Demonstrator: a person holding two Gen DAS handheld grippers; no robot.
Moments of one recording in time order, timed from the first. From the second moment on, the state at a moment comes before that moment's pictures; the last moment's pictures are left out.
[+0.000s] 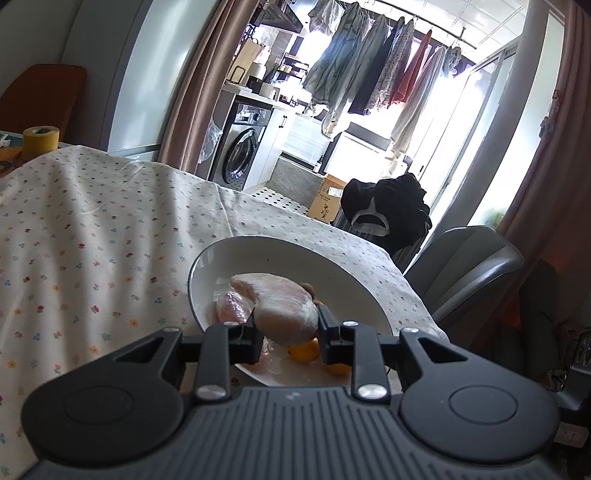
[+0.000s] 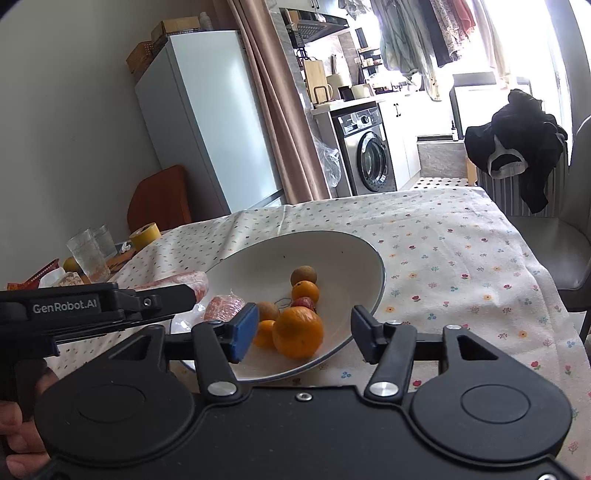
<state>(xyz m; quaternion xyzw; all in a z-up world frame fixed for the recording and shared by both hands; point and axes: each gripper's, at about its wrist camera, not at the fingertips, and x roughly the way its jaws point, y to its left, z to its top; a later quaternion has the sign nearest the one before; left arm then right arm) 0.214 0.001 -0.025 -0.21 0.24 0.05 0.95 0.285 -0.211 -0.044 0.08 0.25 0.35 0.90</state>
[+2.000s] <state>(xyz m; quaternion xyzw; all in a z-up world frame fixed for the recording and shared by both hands) 0.128 0.051 -0.031 -0.21 0.23 0.13 0.94 0.222 -0.174 -0.030 0.04 0.26 0.40 0.88</state>
